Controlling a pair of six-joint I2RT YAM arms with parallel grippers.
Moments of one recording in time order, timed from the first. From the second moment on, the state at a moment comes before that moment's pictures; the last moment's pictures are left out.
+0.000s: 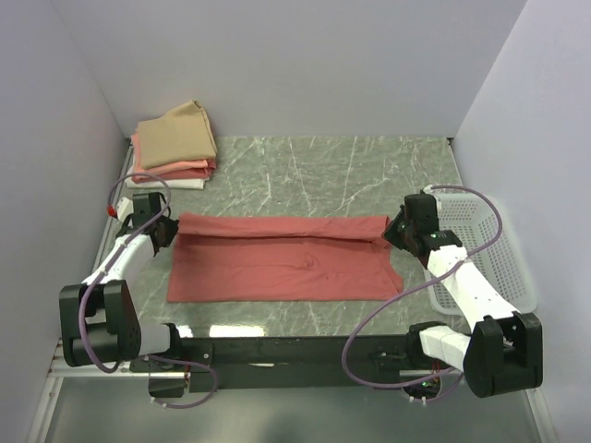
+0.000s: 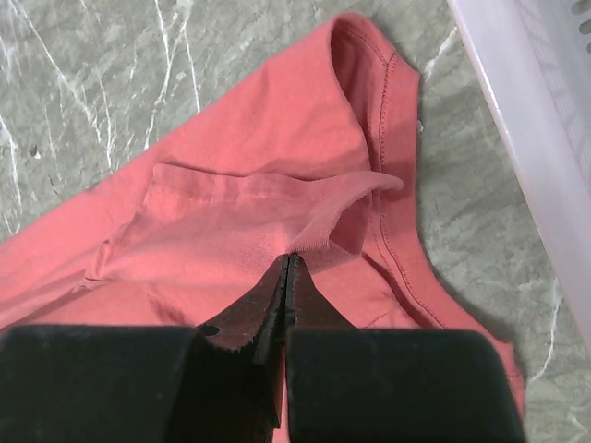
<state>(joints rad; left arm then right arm) 0.12 1.30 0.72 -0.27 -0.19 -0.98 0.14 1.12 0.71 -0.40 0.06 0.71</state>
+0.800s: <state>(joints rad) 0.12 1.03 0.56 -0.20 -0.18 -0.98 0.13 1.01 0.63 -0.39 0.01 0.70</state>
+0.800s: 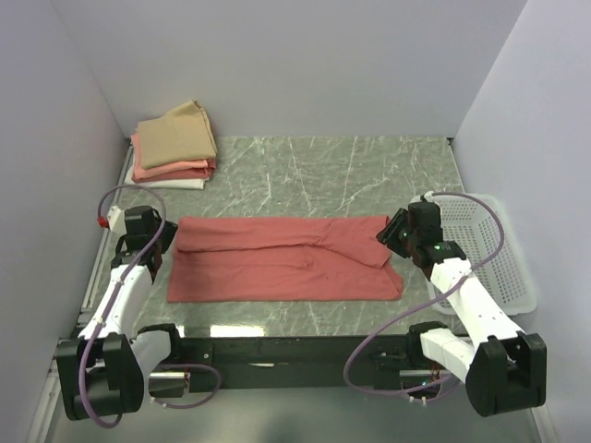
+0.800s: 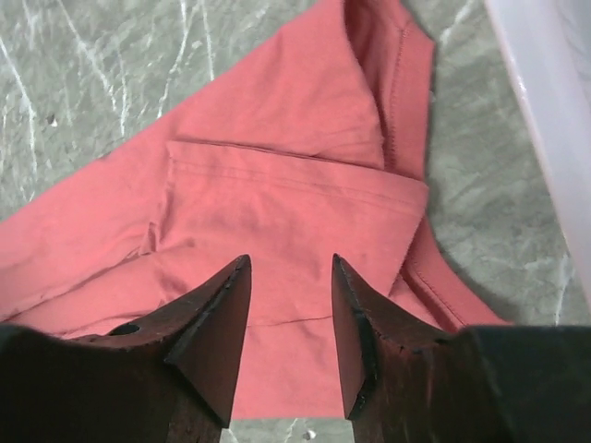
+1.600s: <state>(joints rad) -0.12 1.35 0.68 -0.17 -0.19 -0.93 0.40 1.75 1.09 -0.38 0.11 0.60</state>
